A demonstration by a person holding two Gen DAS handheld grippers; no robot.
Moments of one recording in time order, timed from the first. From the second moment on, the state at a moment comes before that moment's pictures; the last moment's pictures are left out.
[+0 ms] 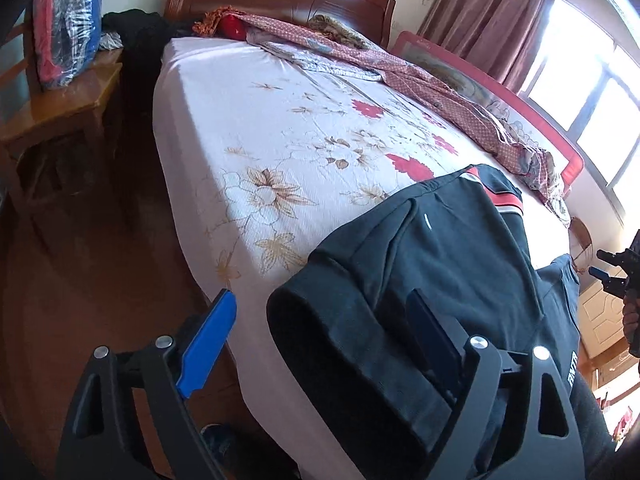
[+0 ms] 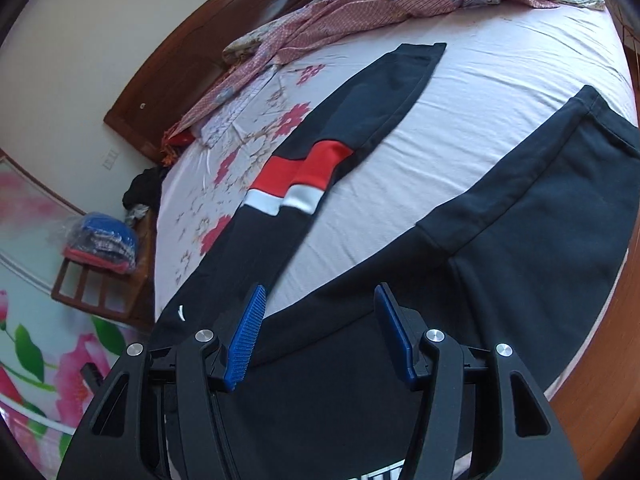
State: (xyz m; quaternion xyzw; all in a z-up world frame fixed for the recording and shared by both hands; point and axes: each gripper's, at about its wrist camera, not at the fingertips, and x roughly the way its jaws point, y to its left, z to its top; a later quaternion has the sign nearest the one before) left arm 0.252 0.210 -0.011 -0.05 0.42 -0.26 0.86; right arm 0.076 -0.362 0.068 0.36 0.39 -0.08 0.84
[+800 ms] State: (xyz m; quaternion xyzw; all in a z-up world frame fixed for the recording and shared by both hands) left arm 0.250 0.205 -0.027 -0.08 0.43 -0.25 0.86; right arm 0.115 -0.310 0.047 0.35 0.45 -0.02 0.82
